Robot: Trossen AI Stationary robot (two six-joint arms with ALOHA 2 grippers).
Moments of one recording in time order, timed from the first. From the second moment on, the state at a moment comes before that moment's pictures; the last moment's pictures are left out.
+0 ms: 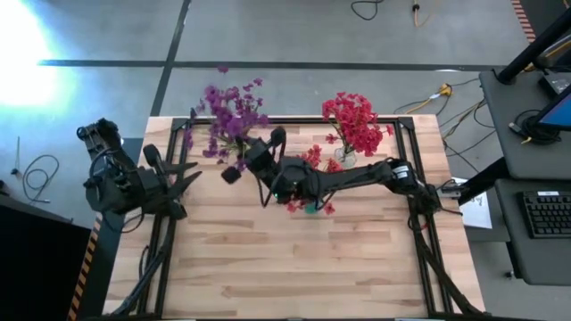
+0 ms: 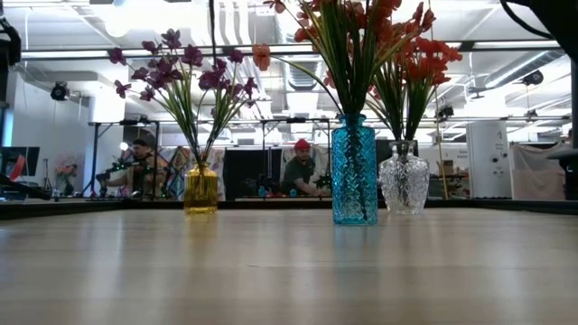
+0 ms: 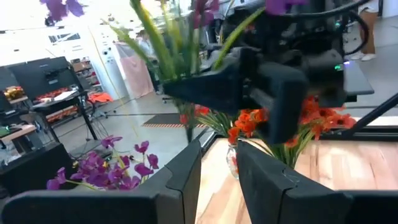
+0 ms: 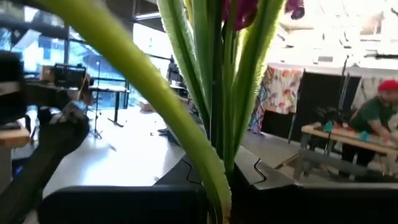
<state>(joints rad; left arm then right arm) -0.93 0.70 0.92 -0.32 -1.42 0.09 0.12 2.19 2.05 0.55 0.90 -0.43</state>
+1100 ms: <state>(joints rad) -0.77 0.95 0.95 0.18 -0.83 0.34 0.28 1.97 2.05 -0.14 0.31 -0.20</state>
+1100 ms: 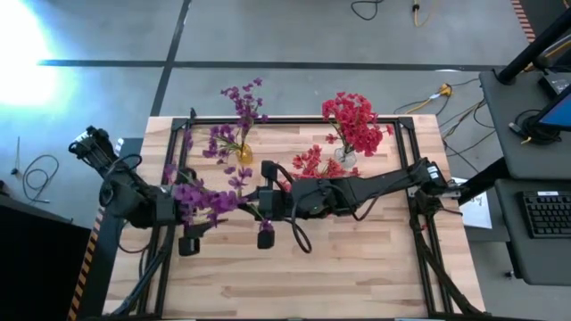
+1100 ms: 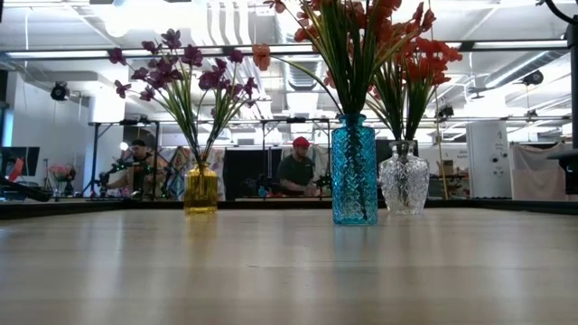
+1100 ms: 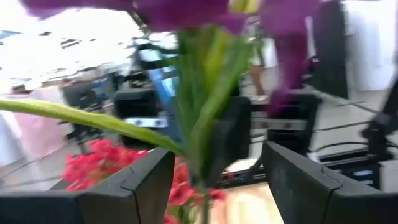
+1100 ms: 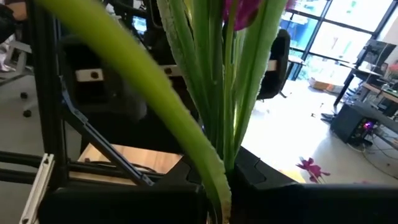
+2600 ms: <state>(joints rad) -0.57 0.98 0.96 0.30 -0.57 0.34 0.26 1.97 2.05 -0.17 0.31 -0.16</state>
